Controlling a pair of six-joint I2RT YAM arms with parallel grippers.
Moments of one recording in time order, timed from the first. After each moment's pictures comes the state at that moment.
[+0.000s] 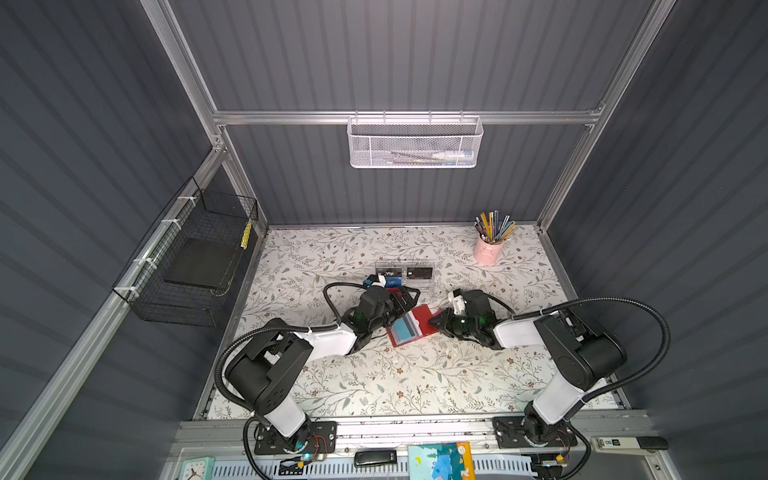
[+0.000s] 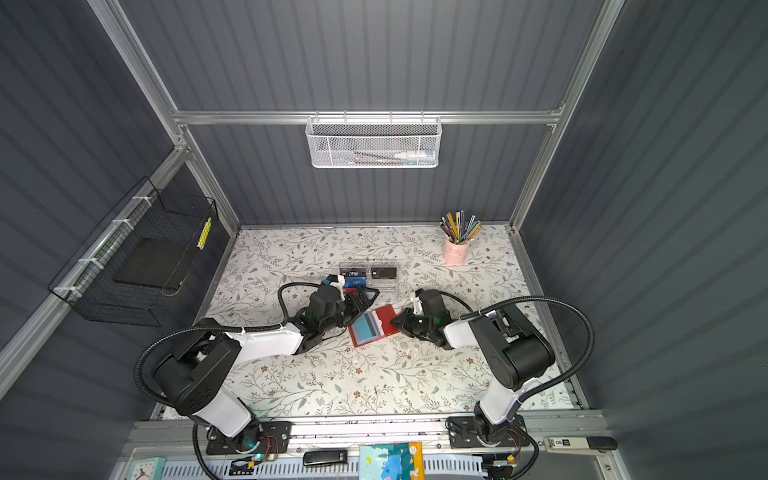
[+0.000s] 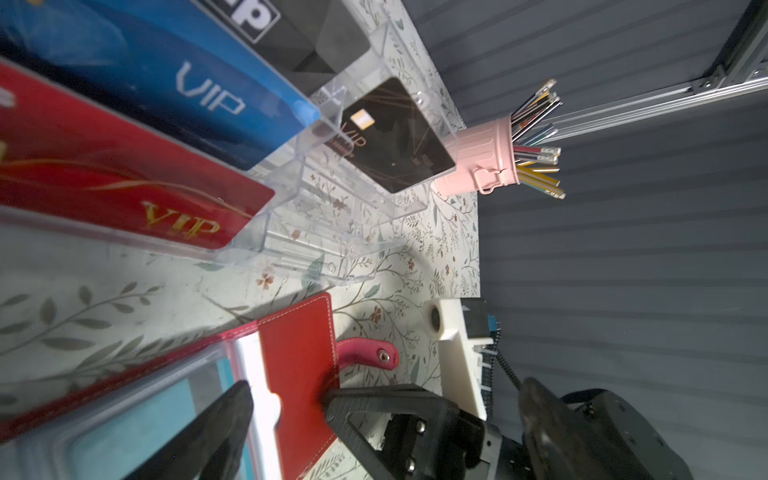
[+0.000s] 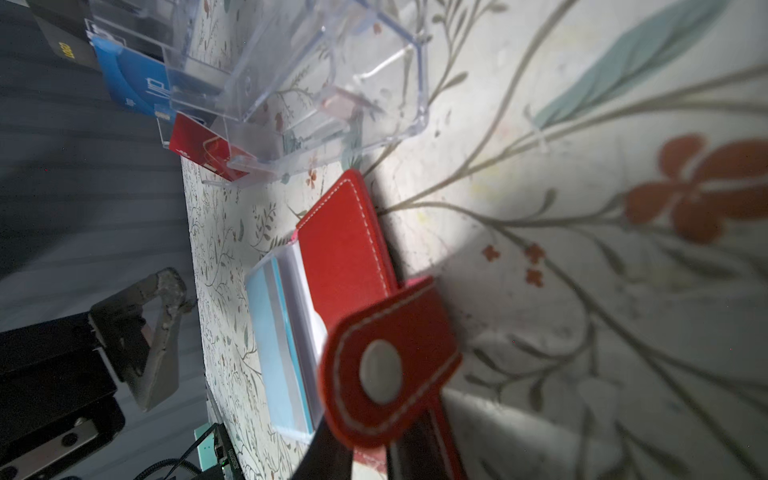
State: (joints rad) left arm -0.73 1.62 0.71 0.47 0.11 -1.17; right arm 0.46 1.69 0.55 0.40 -0.49 0.89
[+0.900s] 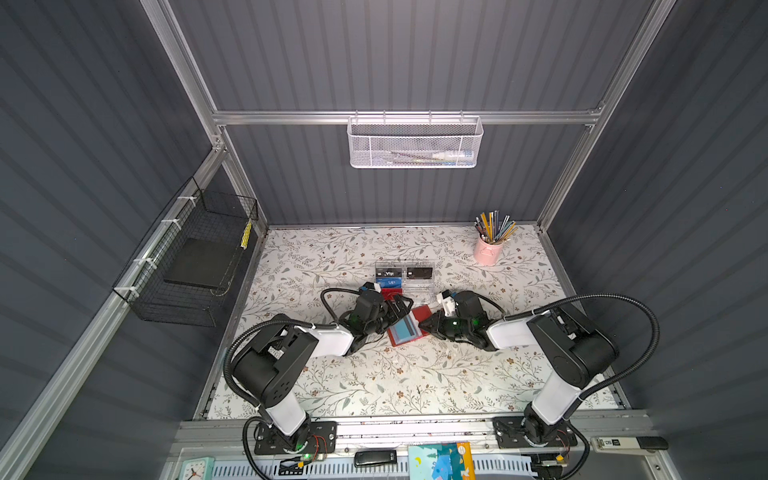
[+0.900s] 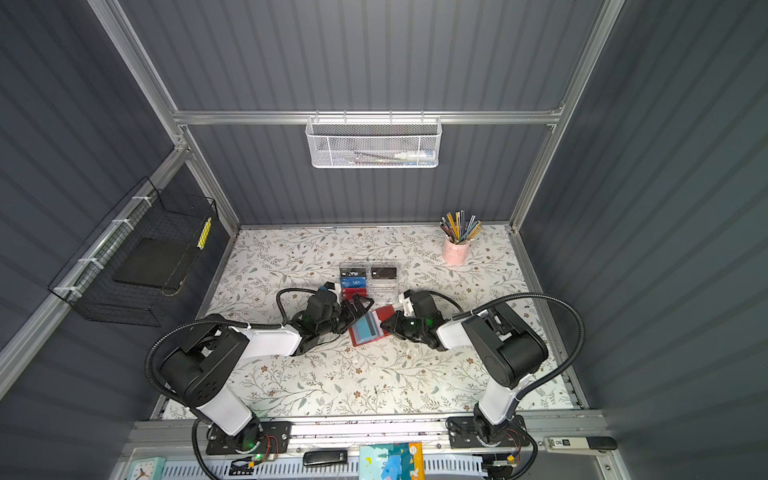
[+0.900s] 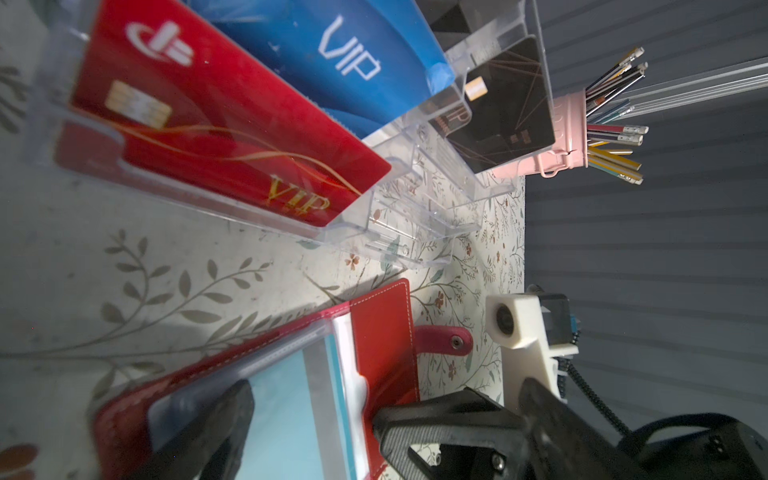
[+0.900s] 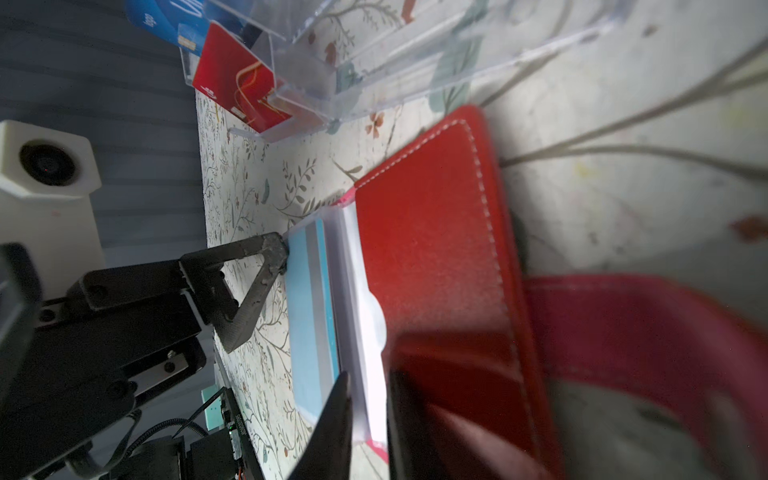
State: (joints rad) left arm -0.68 1.67 0.65 0.49 0.17 -1.13; right arm 0.53 1.74 0.58 0.46 -0.53 0.89
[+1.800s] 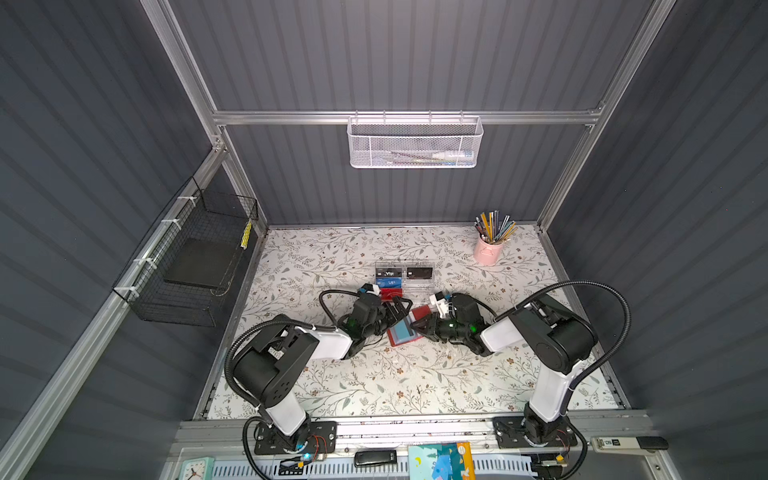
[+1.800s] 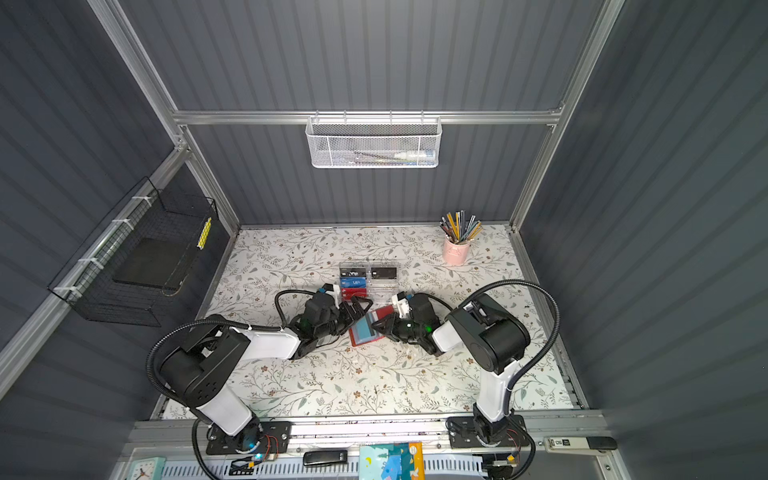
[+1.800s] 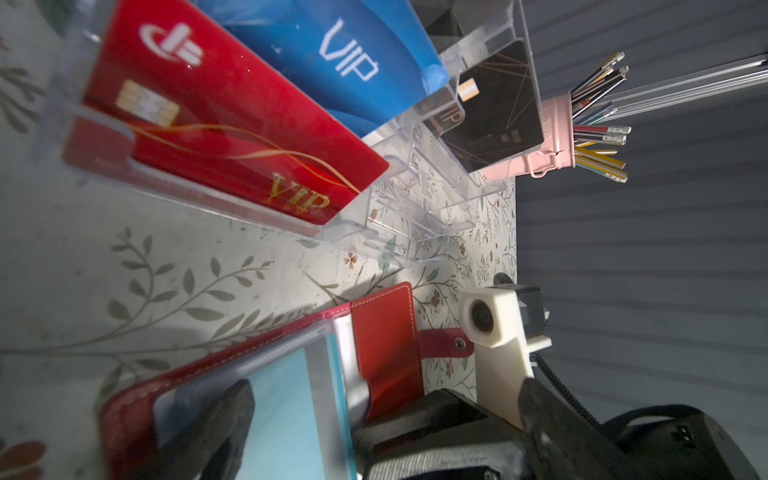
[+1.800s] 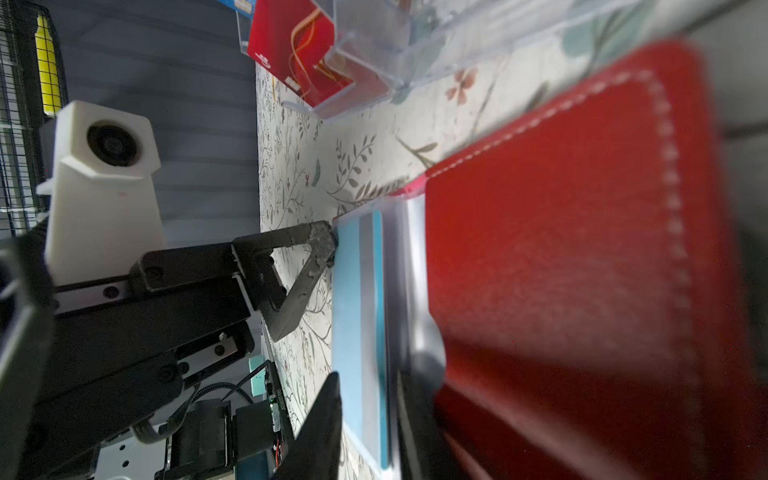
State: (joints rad) left arm -0.68 1.67 0.61 0.56 0.17 -1.13; right arm 0.55 1.87 0.55 0.77 -0.66 1.00
